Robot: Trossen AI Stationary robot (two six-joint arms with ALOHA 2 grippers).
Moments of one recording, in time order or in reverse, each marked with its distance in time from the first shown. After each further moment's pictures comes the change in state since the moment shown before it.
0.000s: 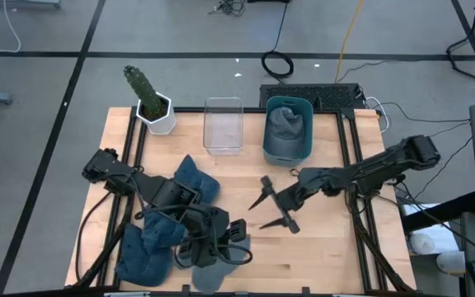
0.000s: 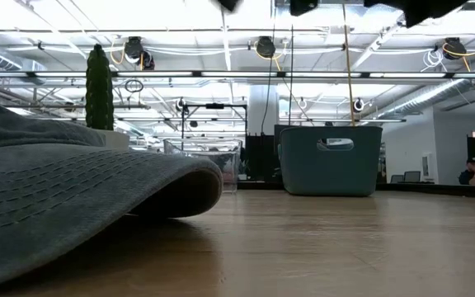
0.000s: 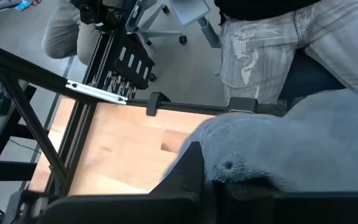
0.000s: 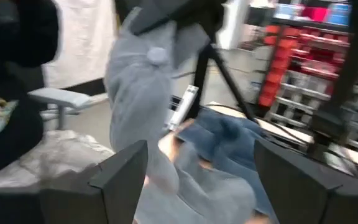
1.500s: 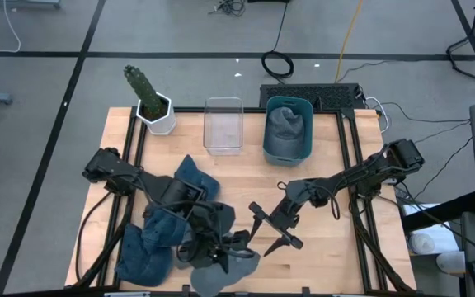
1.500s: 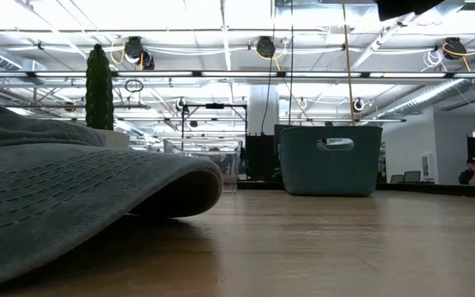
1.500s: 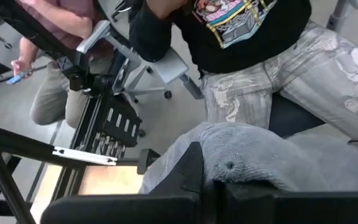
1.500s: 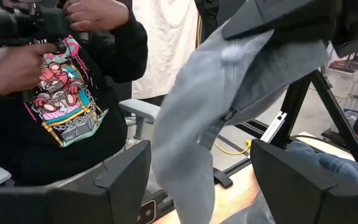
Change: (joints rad) left arm 0.032 0.000 -0.071 0.149 0.274 0.085; right arm 0.073 0.192 0.123 0.107 -0.279 0.032
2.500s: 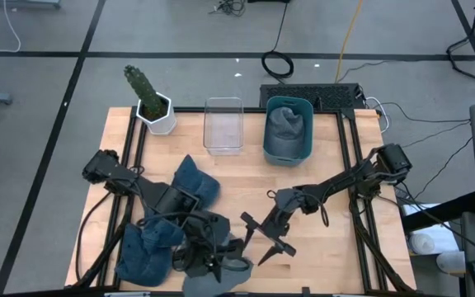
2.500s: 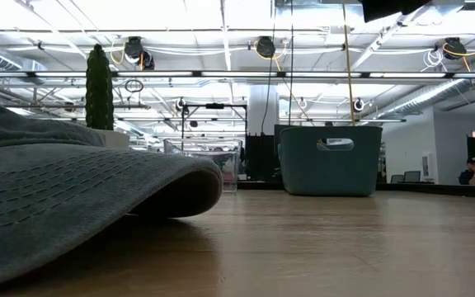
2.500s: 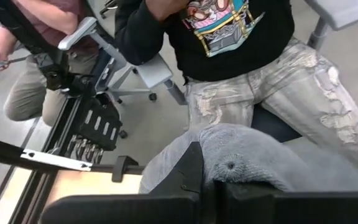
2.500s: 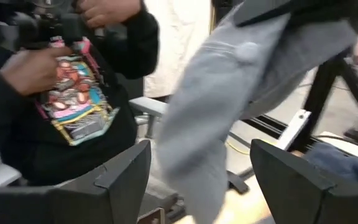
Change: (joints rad) left arm -0.049 0.001 -0.003 -0.016 -0.003 -0.100; right arm 0.031 0.134 0.096 0.022 -0.034 0.018
